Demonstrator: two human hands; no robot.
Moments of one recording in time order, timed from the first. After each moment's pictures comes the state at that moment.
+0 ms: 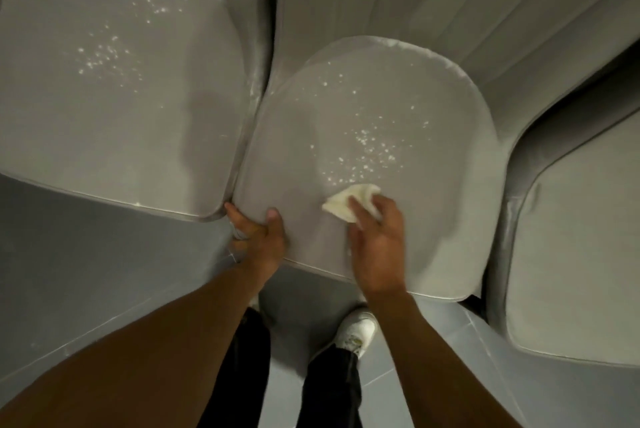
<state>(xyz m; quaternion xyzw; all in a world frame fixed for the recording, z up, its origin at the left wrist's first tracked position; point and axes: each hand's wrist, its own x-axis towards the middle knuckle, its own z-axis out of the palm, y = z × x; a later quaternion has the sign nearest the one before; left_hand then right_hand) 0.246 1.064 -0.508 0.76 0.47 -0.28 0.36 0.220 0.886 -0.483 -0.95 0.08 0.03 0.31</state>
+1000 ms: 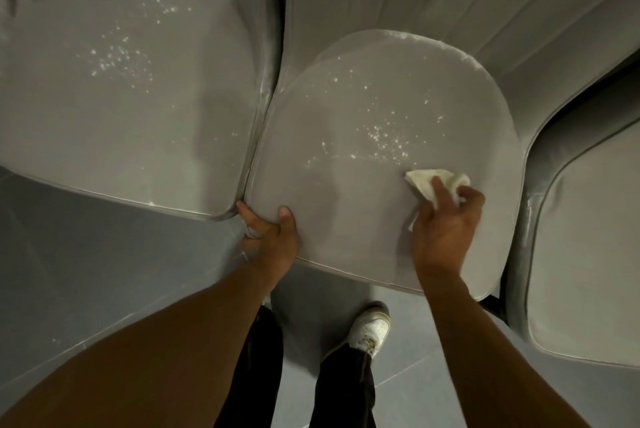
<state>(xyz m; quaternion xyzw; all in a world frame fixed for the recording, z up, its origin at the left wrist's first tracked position) 0.244 1.067 -0.513 0.77 0.46 -0.28 0.35 0.250 0.840 -0.472 -0.86 0.36 -0.05 0.36</state>
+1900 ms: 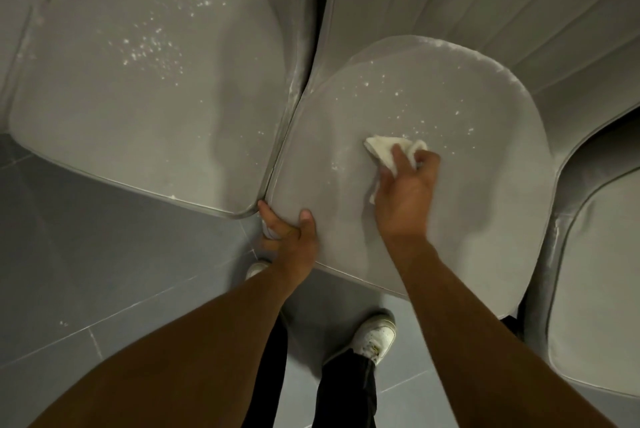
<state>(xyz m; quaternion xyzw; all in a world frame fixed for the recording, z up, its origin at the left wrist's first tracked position) 0.240 1.065 -0.514 0.77 0.44 -0.26 0.38 0.313 0.916 -0.478 -0.88 0.24 -0.03 0.41</state>
